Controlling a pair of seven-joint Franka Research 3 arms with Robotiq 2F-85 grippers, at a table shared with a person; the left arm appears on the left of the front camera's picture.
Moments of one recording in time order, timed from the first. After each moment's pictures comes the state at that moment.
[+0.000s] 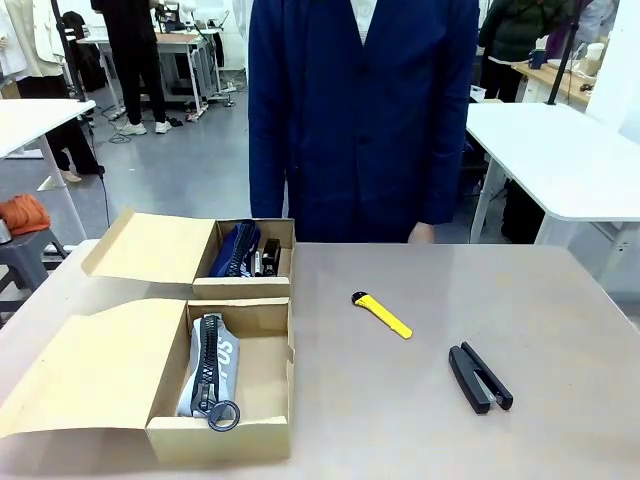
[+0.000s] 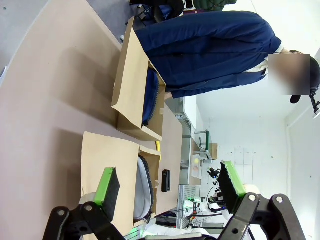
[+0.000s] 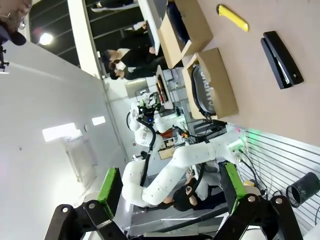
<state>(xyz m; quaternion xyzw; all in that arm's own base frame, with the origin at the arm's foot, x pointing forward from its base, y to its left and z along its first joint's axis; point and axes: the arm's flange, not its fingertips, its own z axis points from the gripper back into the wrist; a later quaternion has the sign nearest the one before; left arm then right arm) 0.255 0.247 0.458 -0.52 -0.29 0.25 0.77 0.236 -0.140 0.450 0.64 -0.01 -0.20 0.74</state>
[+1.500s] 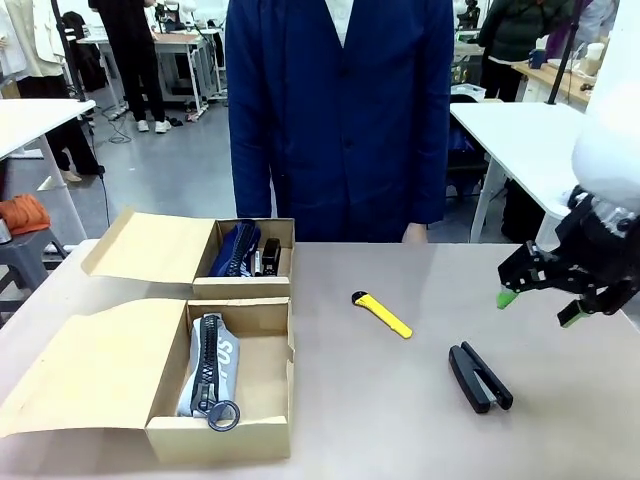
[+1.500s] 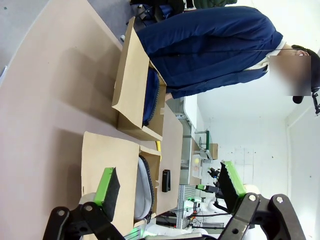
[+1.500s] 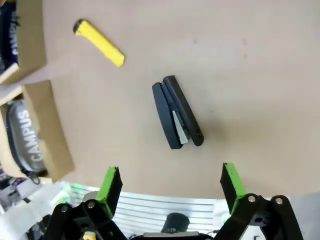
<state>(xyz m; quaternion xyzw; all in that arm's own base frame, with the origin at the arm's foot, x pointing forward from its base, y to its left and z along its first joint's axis) 0.256 0.247 0.457 -0.52 -0.28 0.25 0.77 0.308 0.090 0.453 0.14 -0.08 -0.08 0.98</state>
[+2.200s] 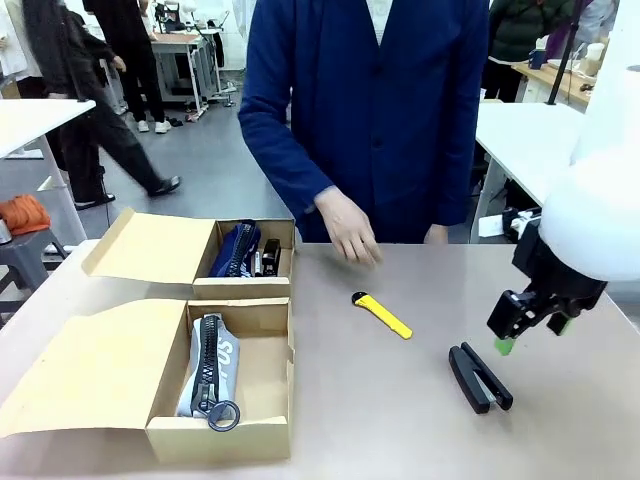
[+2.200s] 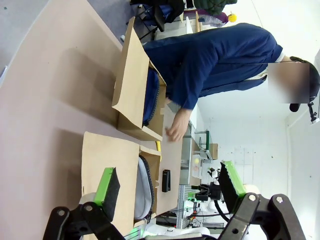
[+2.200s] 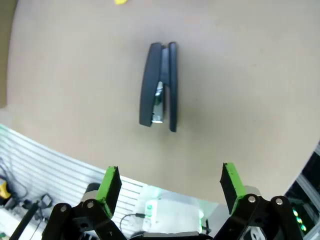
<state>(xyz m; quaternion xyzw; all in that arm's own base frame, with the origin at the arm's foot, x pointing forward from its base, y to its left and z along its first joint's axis) 0.255 0.247 0.458 -0.52 -0.28 0.25 0.77 0.307 0.133 0.425 0.02 -0.02 0.18 0.98</state>
